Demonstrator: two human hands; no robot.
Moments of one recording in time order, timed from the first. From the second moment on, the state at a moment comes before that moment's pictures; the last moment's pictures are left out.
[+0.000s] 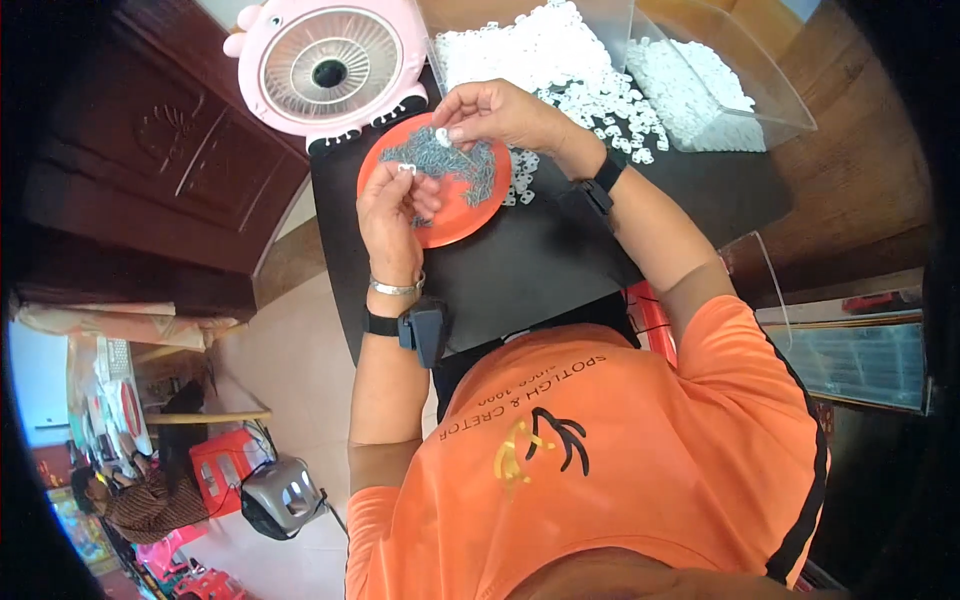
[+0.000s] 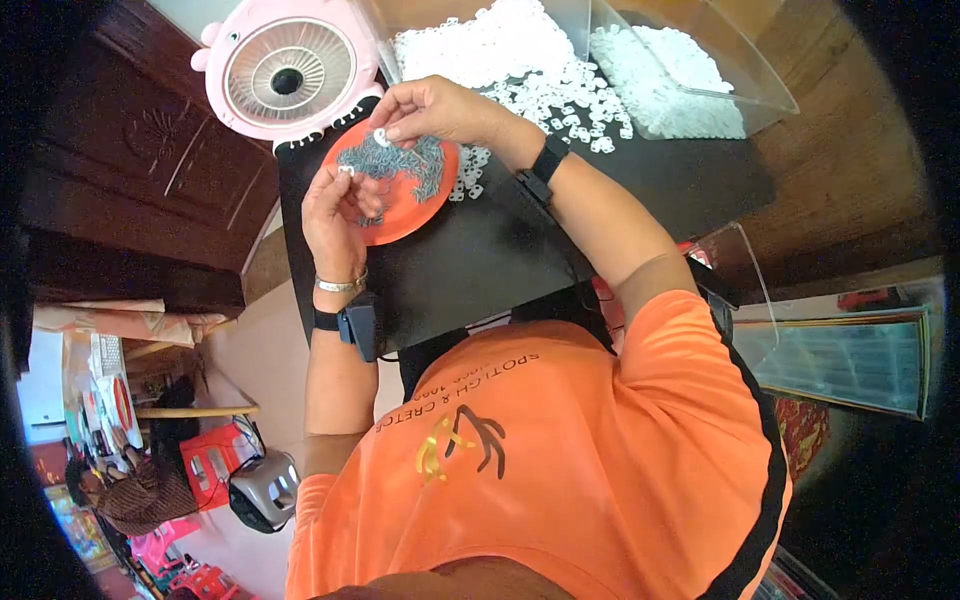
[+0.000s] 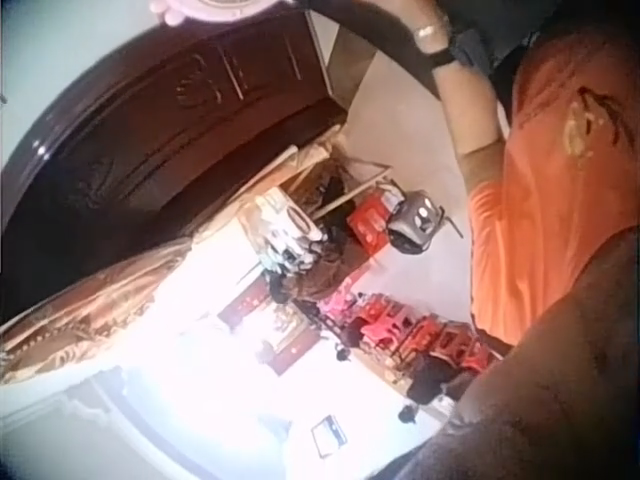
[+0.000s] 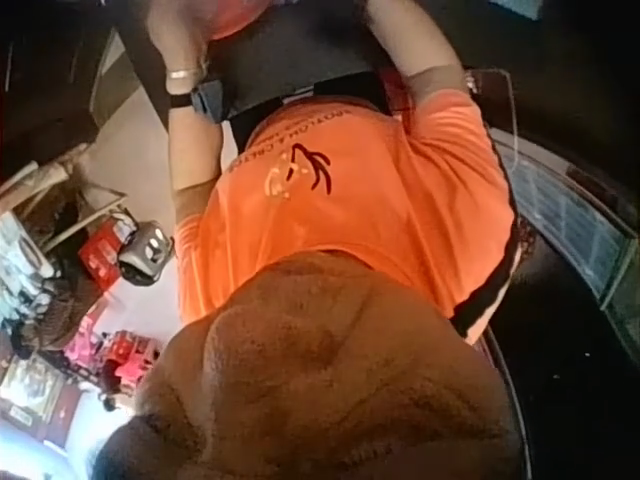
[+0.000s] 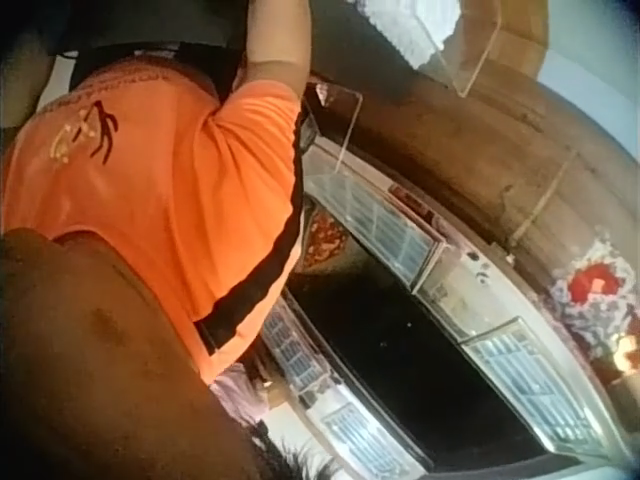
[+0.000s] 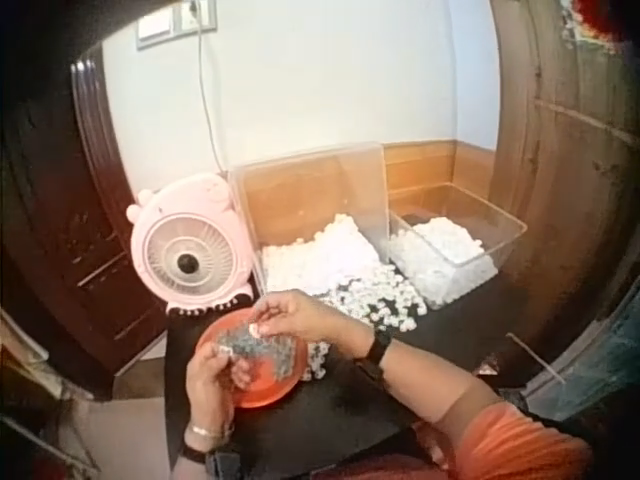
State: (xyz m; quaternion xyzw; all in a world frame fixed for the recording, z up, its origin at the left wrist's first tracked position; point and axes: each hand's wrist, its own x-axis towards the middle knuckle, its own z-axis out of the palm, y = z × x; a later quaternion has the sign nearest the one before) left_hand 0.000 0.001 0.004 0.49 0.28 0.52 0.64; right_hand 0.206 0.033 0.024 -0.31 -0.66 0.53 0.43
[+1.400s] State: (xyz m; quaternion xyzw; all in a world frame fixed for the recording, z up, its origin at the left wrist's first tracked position) left_hand 0.008 -0.006 0.004 0.54 0.41 0.47 0.57; right_hand 0.179 0.024 0.015 -0.31 -0.68 0.49 0.45
